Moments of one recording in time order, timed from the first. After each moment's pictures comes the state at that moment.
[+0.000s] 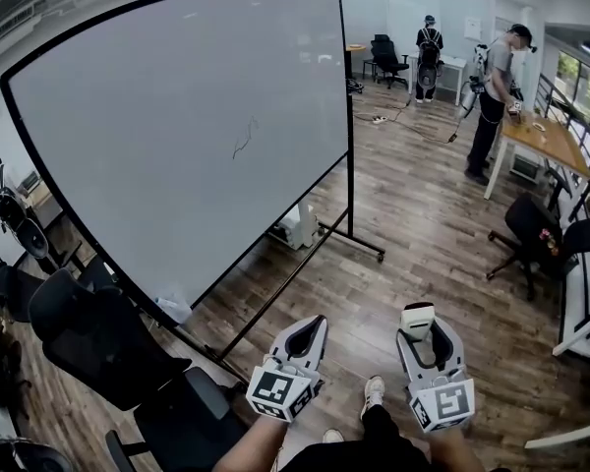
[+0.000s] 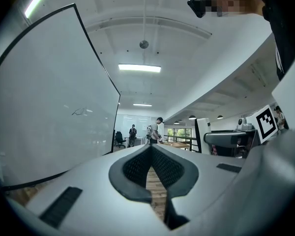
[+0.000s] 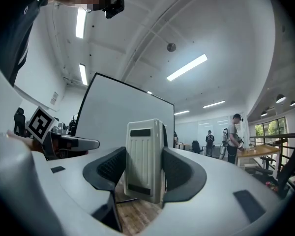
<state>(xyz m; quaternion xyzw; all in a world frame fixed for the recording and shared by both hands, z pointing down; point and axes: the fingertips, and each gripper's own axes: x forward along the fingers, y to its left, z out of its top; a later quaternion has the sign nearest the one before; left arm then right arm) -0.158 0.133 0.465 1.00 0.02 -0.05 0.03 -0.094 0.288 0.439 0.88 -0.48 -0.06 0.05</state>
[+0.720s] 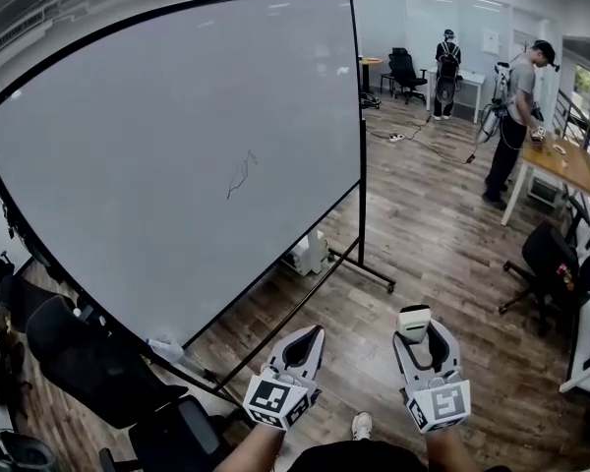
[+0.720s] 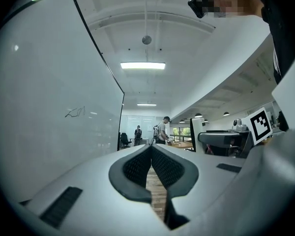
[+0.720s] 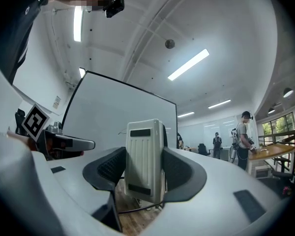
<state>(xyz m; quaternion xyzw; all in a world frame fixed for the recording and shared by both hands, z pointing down) -0.034 0.064 0.446 1.00 -0.01 -0.05 0.02 0.052 0.209 0.420 0.86 -0.50 -0.08 0.03</state>
